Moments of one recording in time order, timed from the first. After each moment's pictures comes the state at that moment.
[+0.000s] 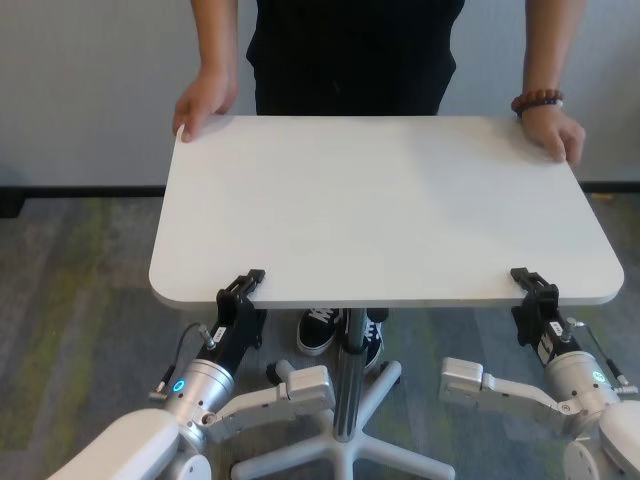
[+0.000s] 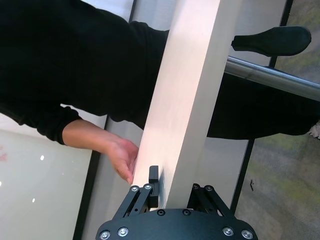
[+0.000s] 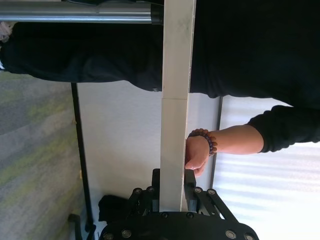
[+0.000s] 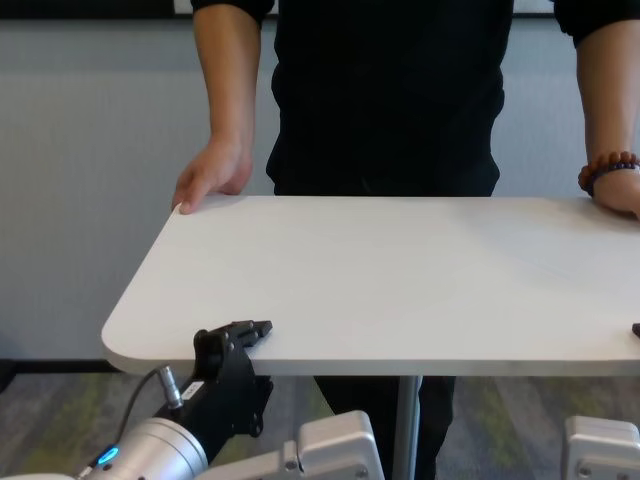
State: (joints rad) left arm -0.30 0.18 0.60 -0.99 0.99 -0.06 0.44; right arm 0.19 0.39 -0.44 -1.18 -1.10 0.17 -0.23
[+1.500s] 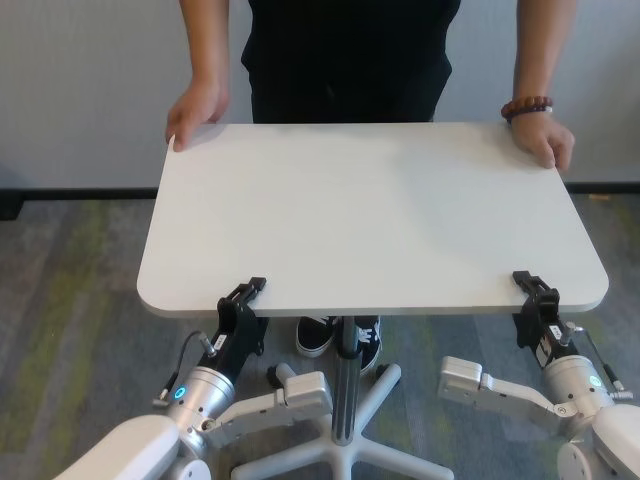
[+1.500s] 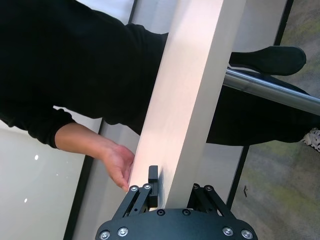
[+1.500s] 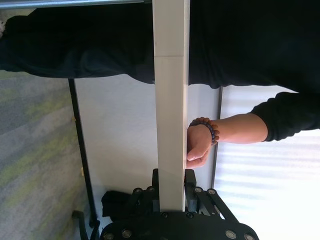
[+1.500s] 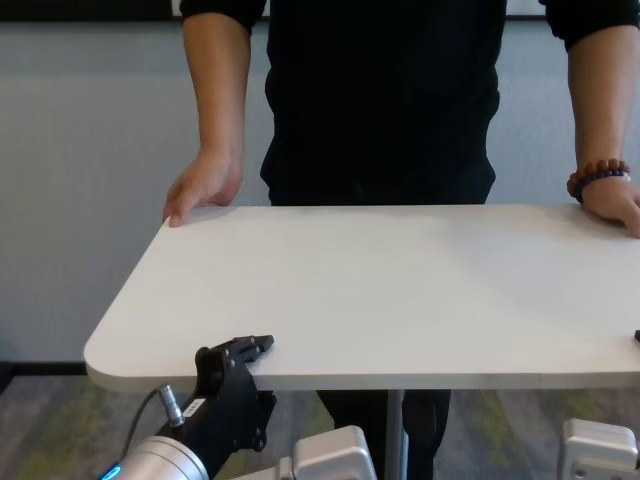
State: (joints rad) left arm -0.33 0.16 0.61 -0.86 0.95 -0.12 0.47; right arm 0.22 0.36 -0.45 -1.09 -1.07 0.16 -0.29
